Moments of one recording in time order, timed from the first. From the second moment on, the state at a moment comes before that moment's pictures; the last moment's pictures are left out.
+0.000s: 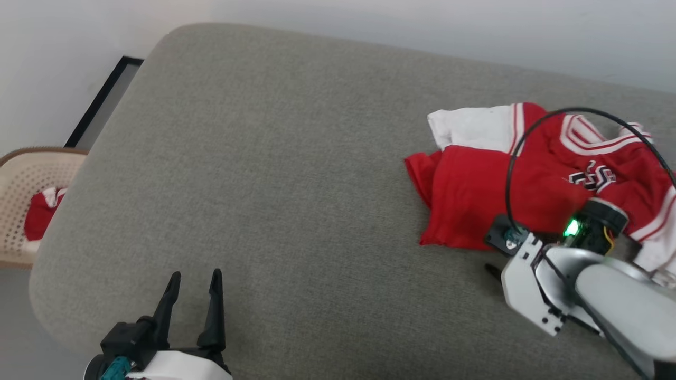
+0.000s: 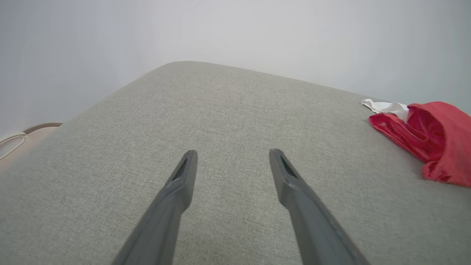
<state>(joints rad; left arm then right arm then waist) 0.03 0.05 -0.01 0.19 -0.22 -0.12 -0.26 -0.66 -0.64 1.00 0.35 0.44 0.13 0.41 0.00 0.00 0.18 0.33</state>
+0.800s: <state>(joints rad) -0.01 0.05 -0.04 0.20 -0.28 -0.11 -0.26 -0.75 -0.74 1.25 0.27 0.68 0.13 0.44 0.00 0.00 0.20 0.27</state>
